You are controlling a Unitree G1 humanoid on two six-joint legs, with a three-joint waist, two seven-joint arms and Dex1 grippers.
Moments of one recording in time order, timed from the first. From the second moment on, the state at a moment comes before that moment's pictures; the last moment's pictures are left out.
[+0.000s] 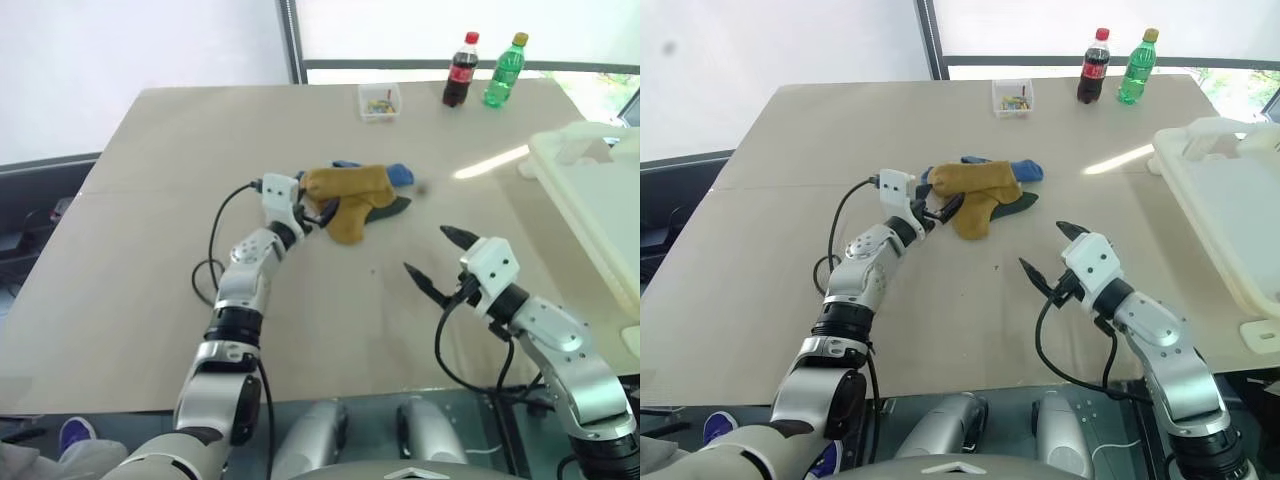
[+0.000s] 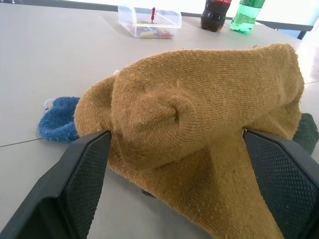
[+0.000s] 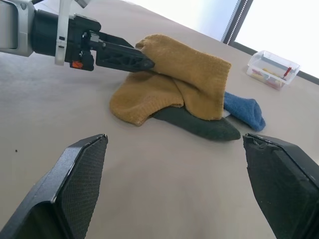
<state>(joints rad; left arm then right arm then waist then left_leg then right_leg) -0.63 0.20 0.08 0.46 -0.25 0.17 -0.43 -0.02 -0.46 0.08 -0.53 0.16 0.30 0.51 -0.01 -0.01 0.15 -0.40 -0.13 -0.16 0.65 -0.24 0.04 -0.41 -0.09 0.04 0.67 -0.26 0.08</state>
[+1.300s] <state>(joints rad) -0.17 0.59 0.18 -0.25 -0.60 0.95 -0.60 0.02 -0.44 0.07 -0.50 0.16 0.26 0.51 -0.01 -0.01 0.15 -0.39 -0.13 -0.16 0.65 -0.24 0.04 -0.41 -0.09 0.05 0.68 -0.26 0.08</state>
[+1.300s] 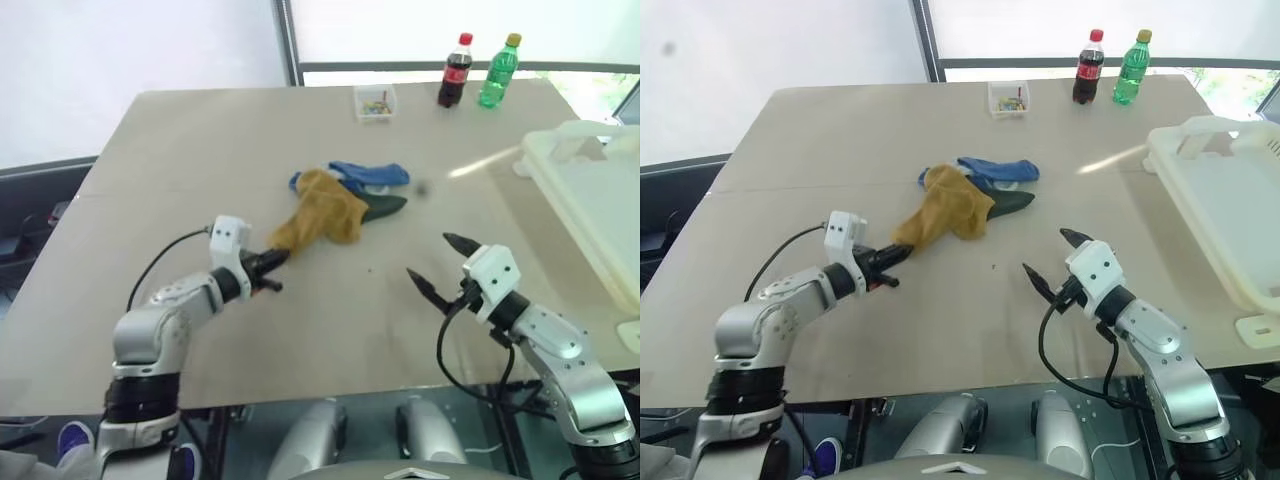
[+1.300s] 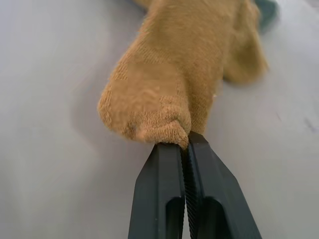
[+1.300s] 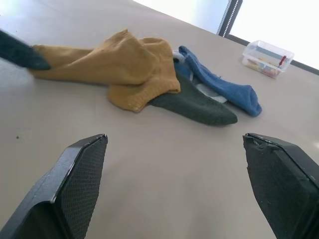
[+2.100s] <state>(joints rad) -0.19 0.78 -0.08 -0.43 -0.54 1.03 -0.73 0.11 -0.51 0.02 -0.57 0.25 0.33 0.56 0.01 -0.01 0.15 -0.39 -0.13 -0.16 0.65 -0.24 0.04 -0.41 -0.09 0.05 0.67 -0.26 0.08</state>
